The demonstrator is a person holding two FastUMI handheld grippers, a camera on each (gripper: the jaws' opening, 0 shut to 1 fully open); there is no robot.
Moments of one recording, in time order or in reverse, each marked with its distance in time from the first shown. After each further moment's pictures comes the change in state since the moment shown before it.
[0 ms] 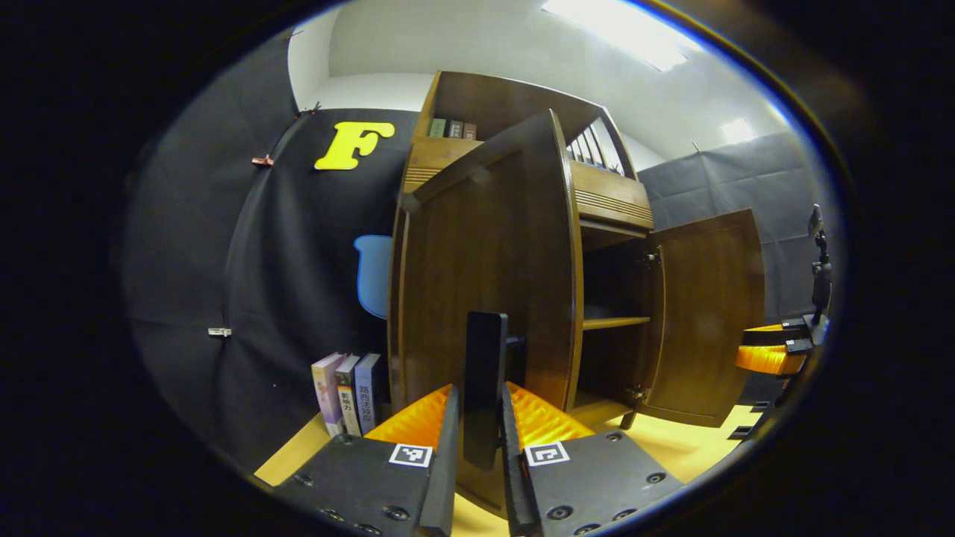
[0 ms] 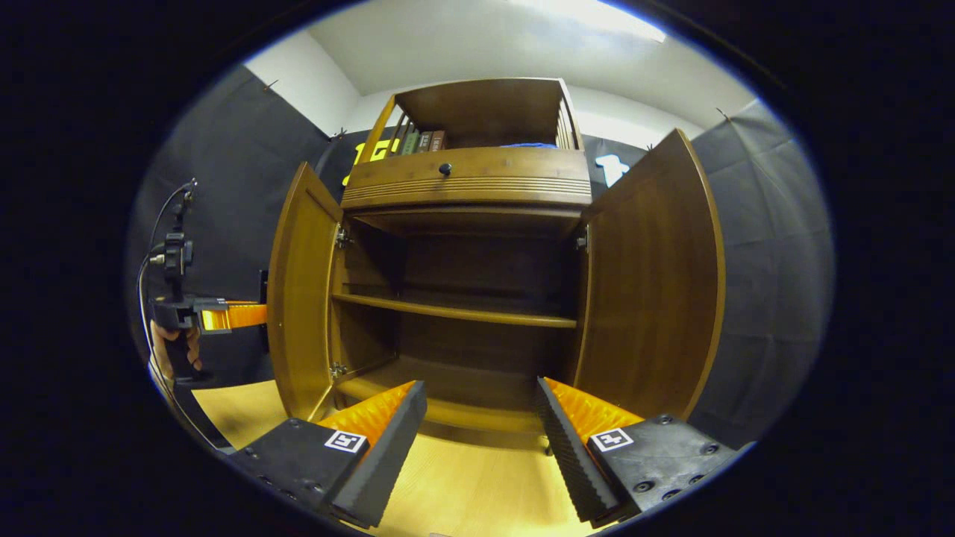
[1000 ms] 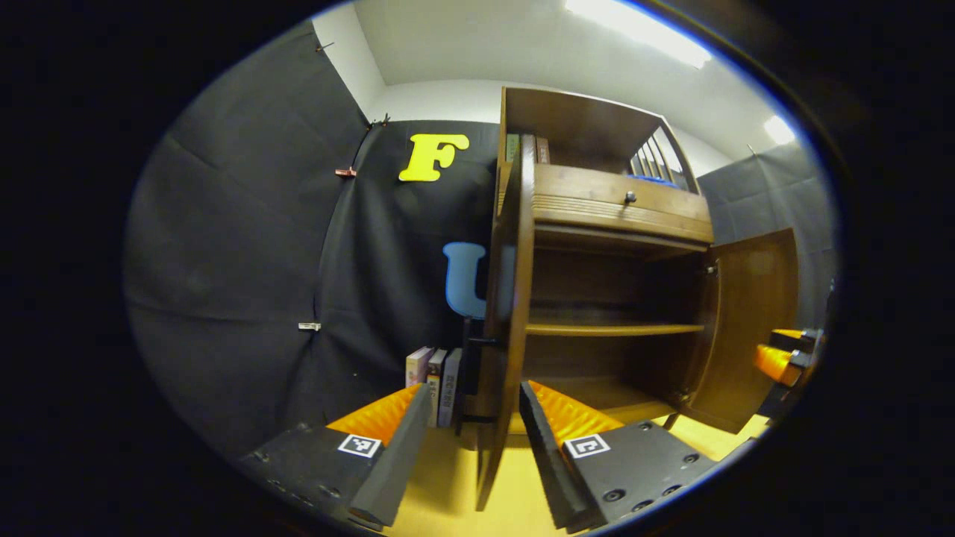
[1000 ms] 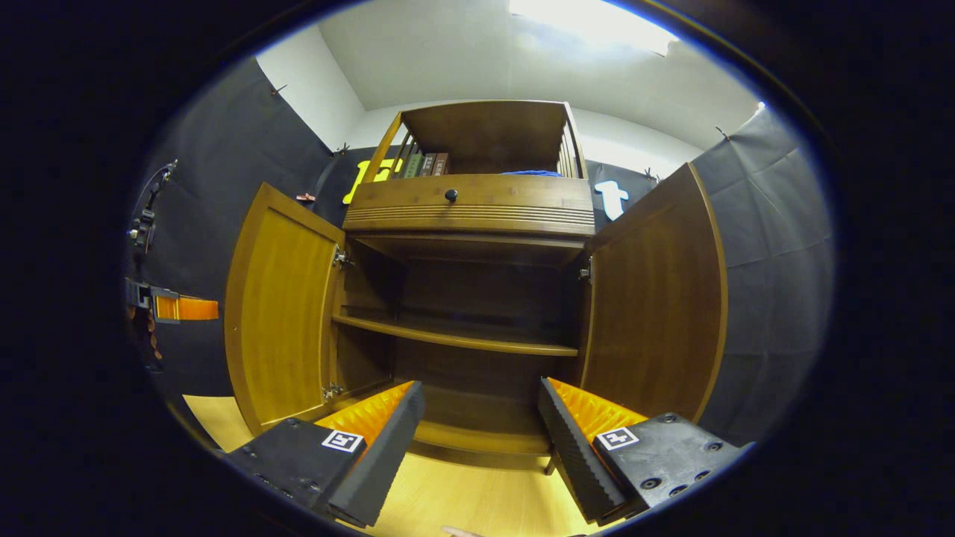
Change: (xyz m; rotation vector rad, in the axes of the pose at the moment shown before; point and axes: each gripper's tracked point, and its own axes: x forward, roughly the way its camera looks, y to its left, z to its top) left arm -0.093 0.033 0.036 -0.034 -0.014 0.266; right arm 0.011 0.019 0.022 0.008 -0.090 -0.008
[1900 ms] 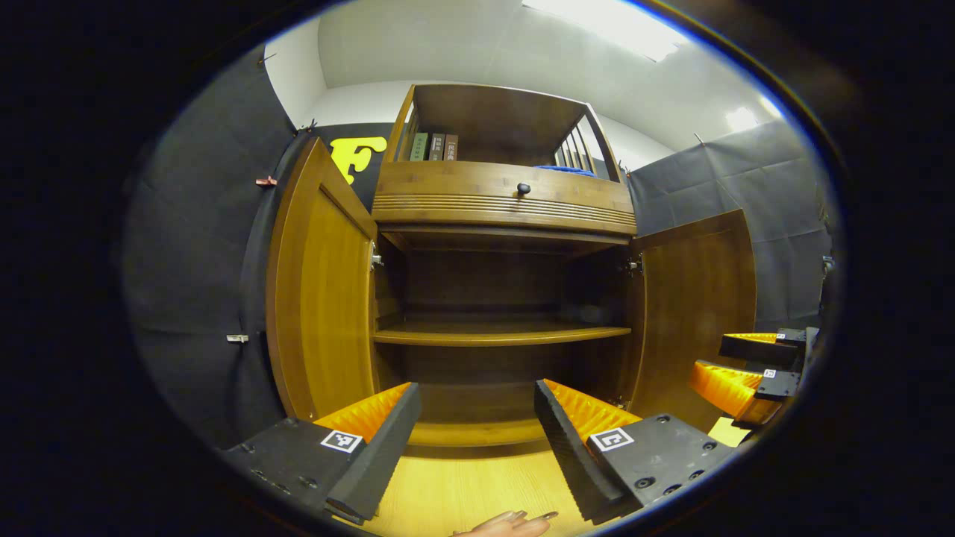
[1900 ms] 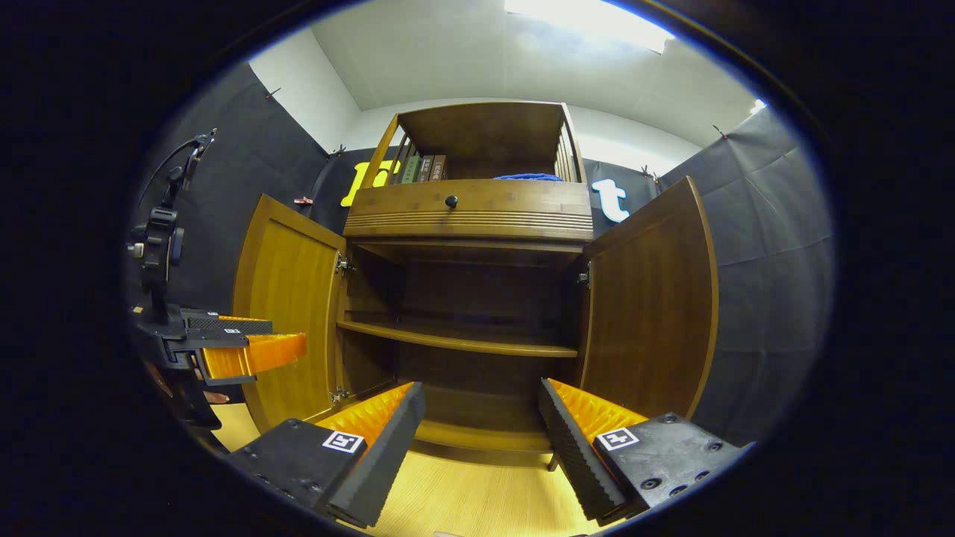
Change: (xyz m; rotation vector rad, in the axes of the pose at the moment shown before) left arm 0.039 -0.143 -0.007 0.068 0.001 -0.185; right arm -0.014 0.000 0.019 0.017 0.011 -0.030
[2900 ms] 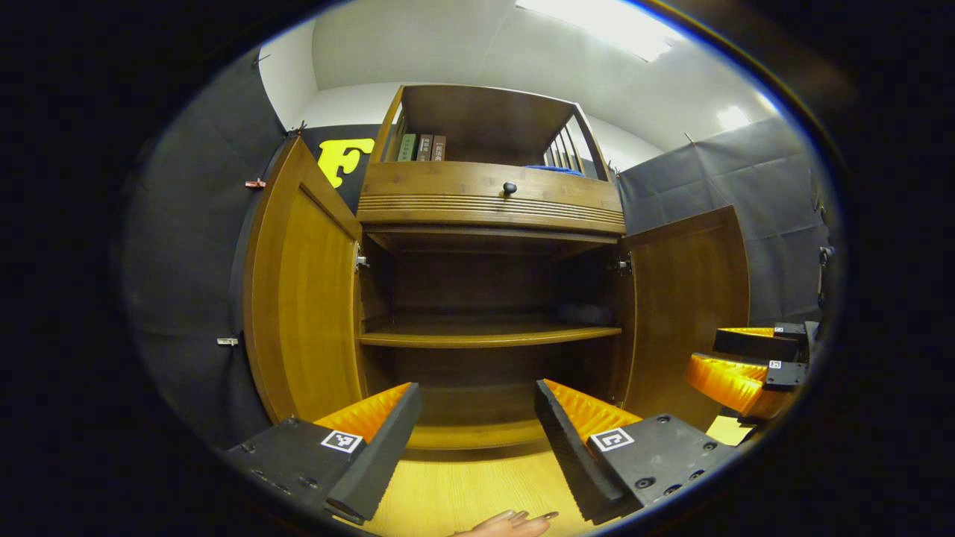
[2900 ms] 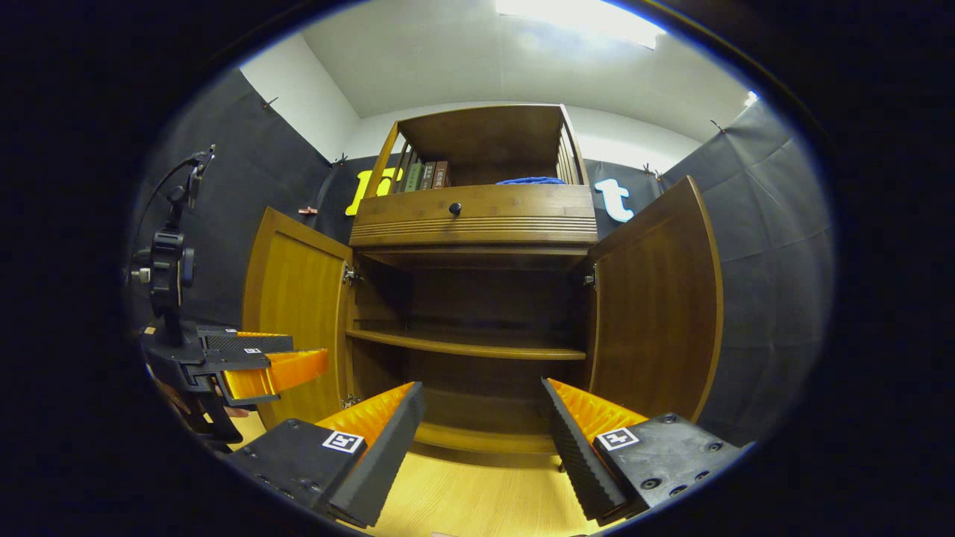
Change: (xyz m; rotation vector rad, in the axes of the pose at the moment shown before) left arm 0.006 -0.017 -0.007 -0.005 -0.006 -0.059; right arm -0.002 0.009 0.005 0.029 -0.010 0.033
